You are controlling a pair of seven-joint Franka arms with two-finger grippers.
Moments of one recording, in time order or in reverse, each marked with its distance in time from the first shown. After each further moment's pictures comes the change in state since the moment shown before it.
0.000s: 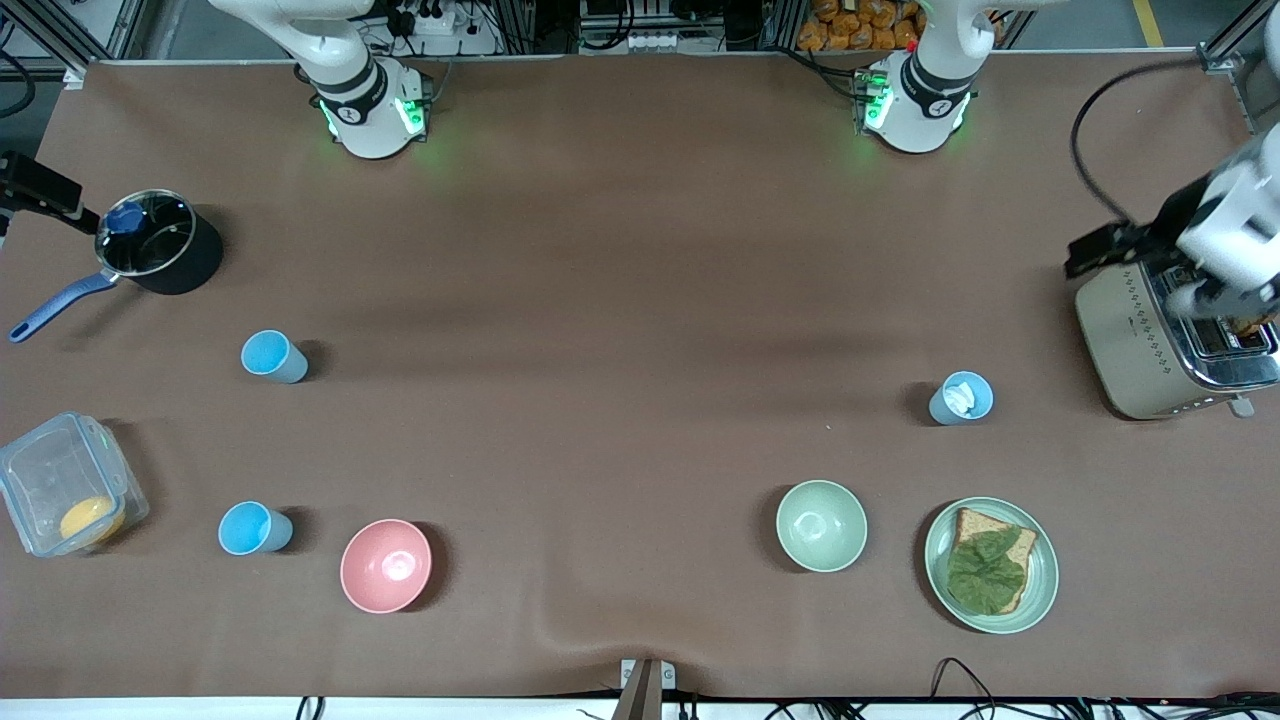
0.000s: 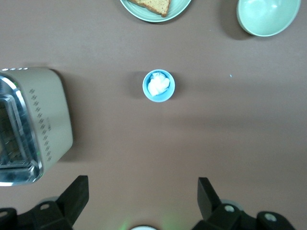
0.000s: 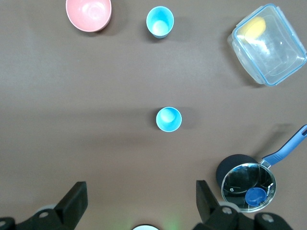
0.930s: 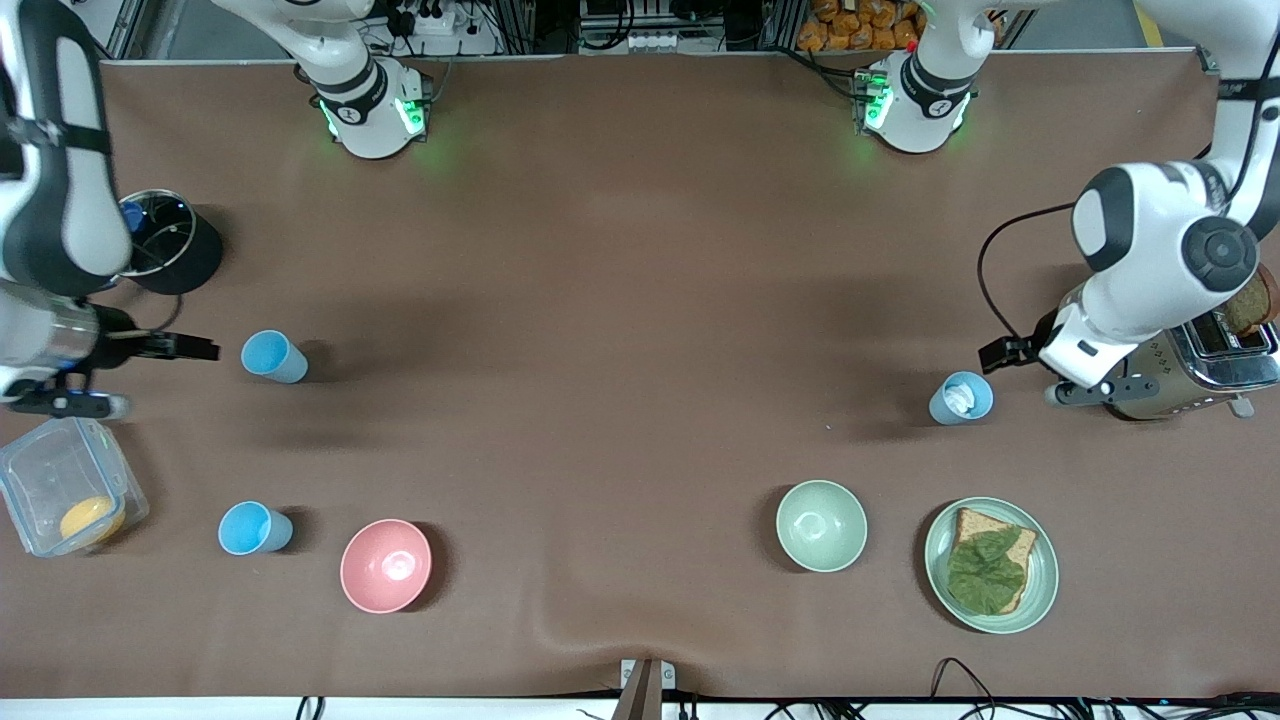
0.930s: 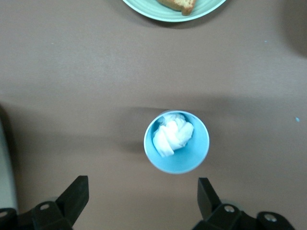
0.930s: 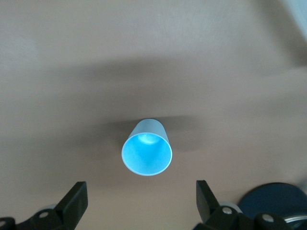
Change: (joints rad) left arm 0.032 0.170 0.001 -0.410 0.000 0.691 0.008; right arm -0.071 0.263 -0.008 -0.412 -0.002 0.498 -0.008
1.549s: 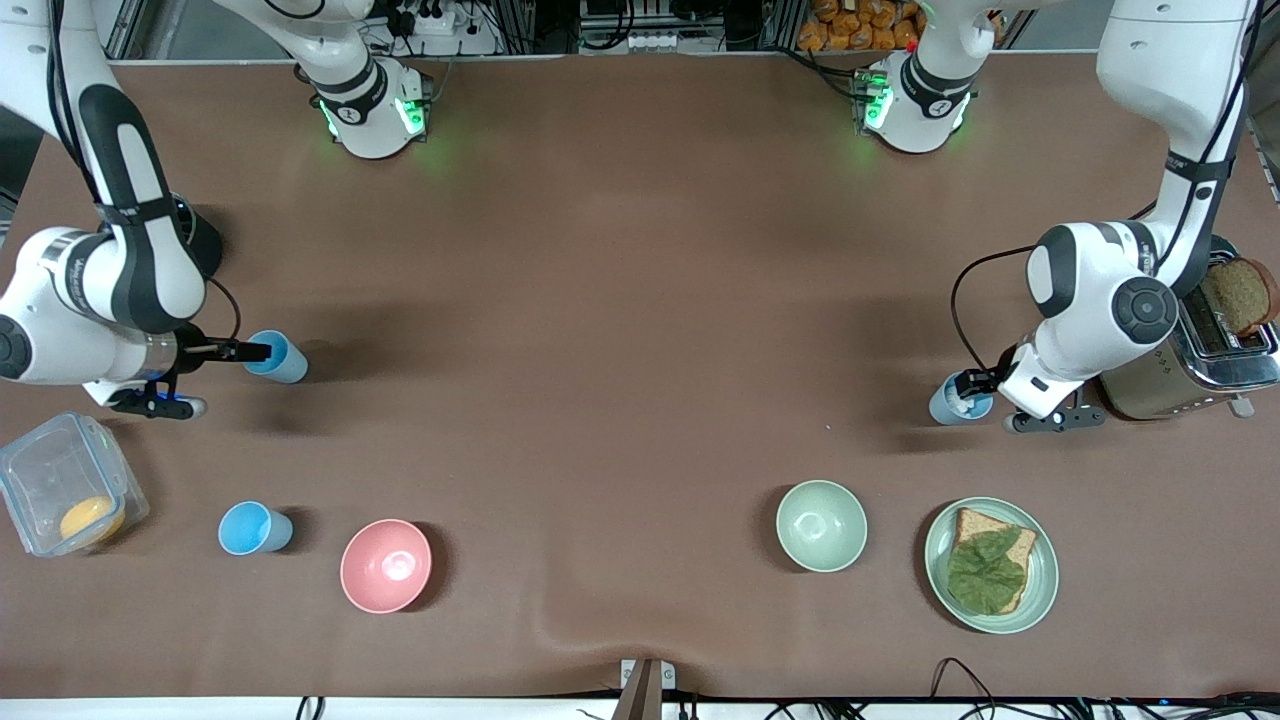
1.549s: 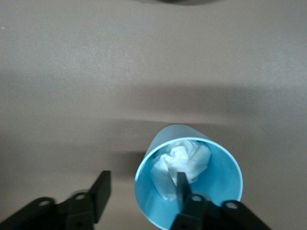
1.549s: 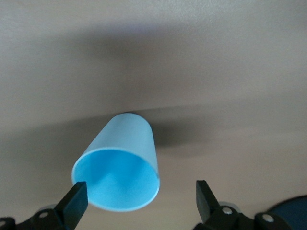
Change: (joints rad) left arm 0.000 0.163 -0.002 0.004 0.000 0.135 0.001; right arm -0.033 0.143 -0.001 -0.078 -0.001 0.112 0.000
